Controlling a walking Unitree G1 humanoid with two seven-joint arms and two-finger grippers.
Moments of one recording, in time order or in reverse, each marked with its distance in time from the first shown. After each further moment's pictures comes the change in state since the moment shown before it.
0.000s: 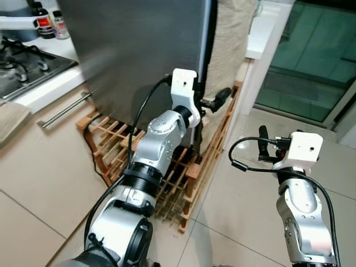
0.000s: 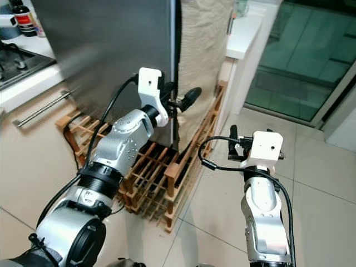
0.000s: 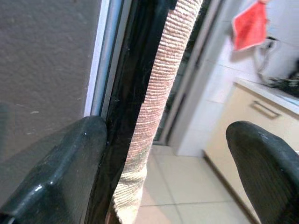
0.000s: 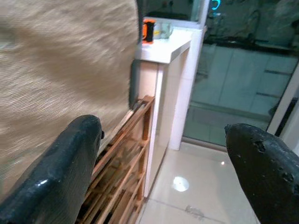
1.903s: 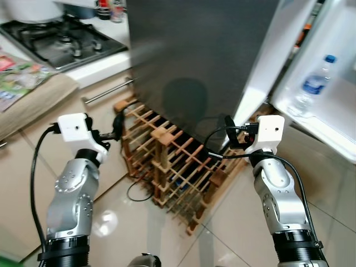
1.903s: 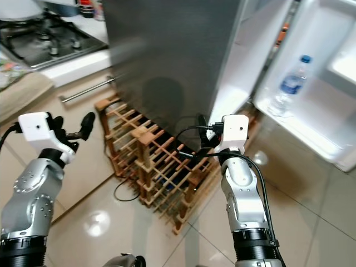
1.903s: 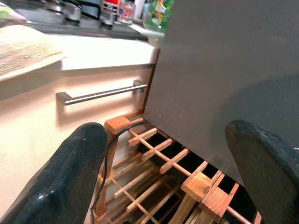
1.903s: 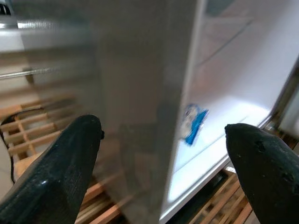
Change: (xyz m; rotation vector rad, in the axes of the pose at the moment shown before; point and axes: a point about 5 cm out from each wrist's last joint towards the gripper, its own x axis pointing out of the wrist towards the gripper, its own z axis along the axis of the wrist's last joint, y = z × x) left arm -0.181 0.083 -0.010 0.114 -0.100 0.735; right arm 0.039 0.048 -0.004 0.091 0.041 0.250
